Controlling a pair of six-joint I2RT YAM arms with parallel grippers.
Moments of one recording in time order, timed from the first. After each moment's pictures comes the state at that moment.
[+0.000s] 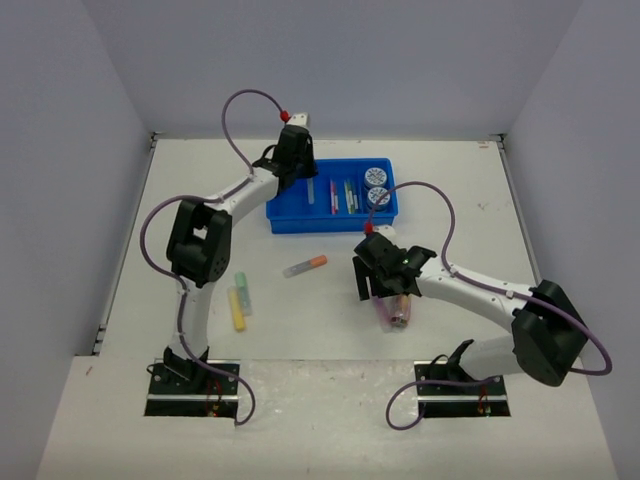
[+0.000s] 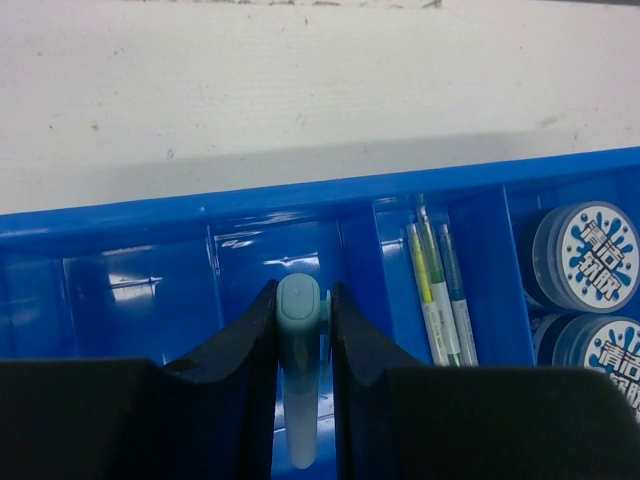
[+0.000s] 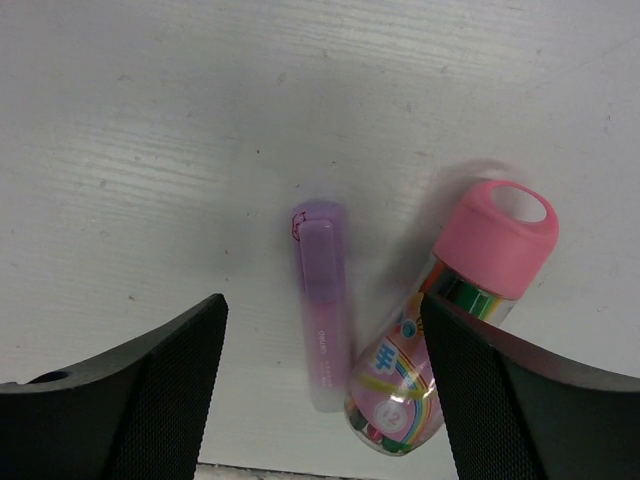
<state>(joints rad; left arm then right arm) -0.46 2.16 1.74 -0.17 -0.13 -0.42 0.81 1.37 0.84 -0.66 0.28 0.58</state>
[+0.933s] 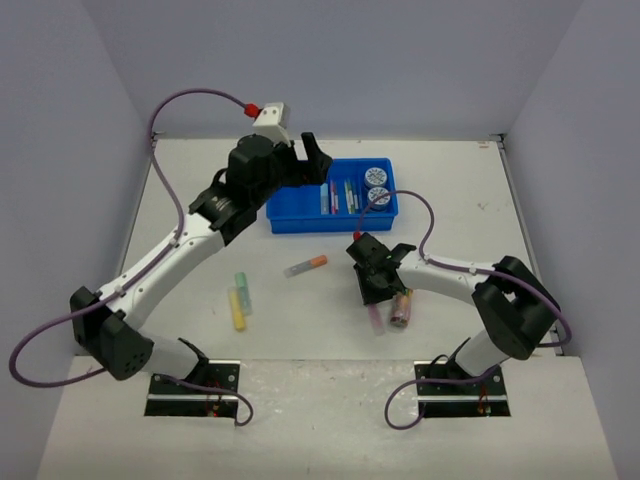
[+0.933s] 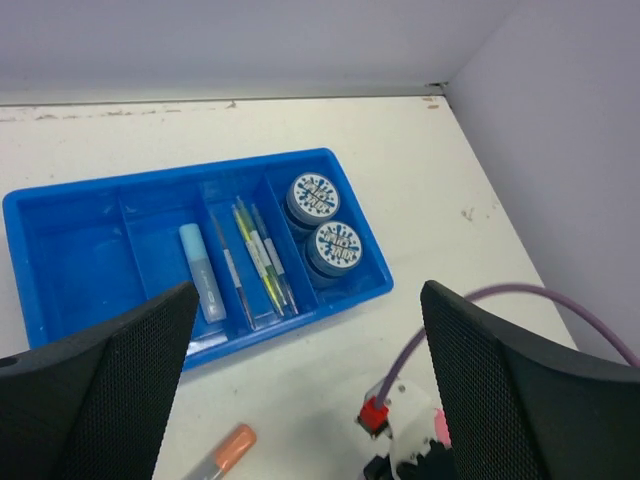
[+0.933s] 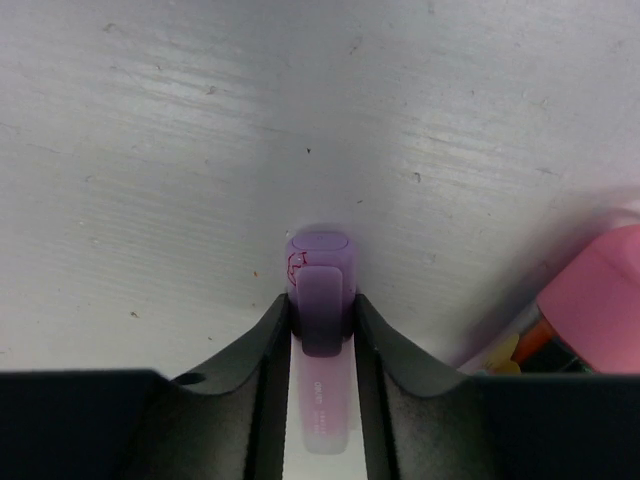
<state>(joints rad) -0.62 1.46 1.41 -0.20 -0.14 -0.45 0.78 1.56 0.84 -0.58 0.12 0.56</state>
